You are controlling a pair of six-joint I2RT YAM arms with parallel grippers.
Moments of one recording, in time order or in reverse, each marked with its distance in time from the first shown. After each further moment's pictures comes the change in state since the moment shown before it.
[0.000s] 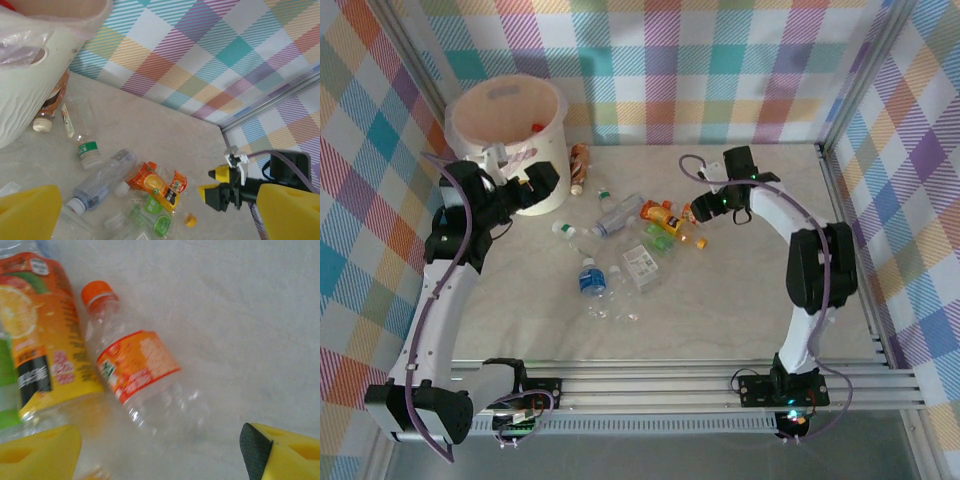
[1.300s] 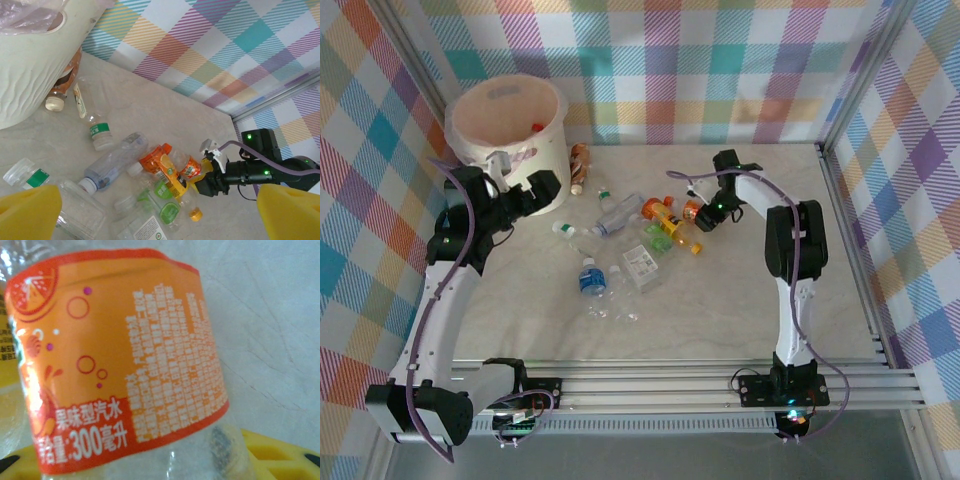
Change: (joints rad) left arm 0.000 -0.007 -0.029 -0.055 -0.010 0.011; right arm -0.006 0.280 0.231 -0.240 -0.010 -0.309
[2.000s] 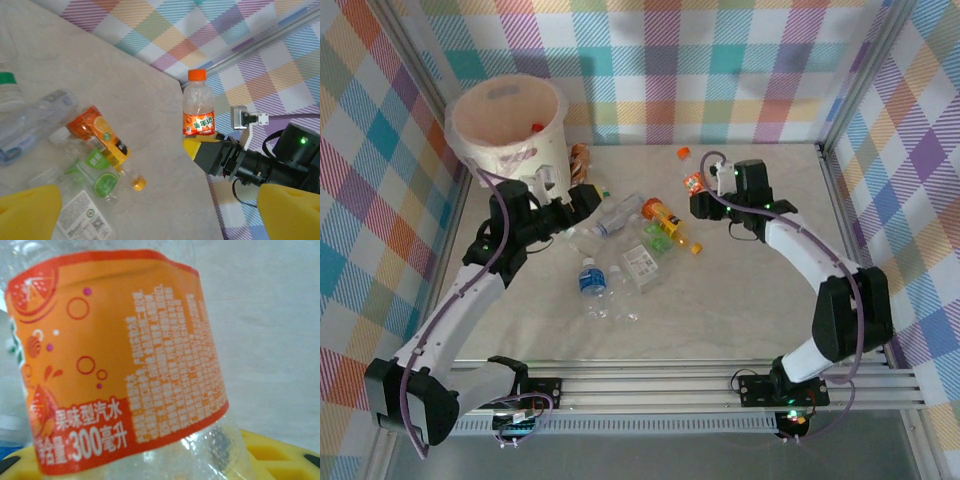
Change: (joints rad) left arm -0.254 0.026 -0.172 0.286 0.042 -0.226; right arm 0.078 -0.661 -0.587 0.551 -0.138 0.795
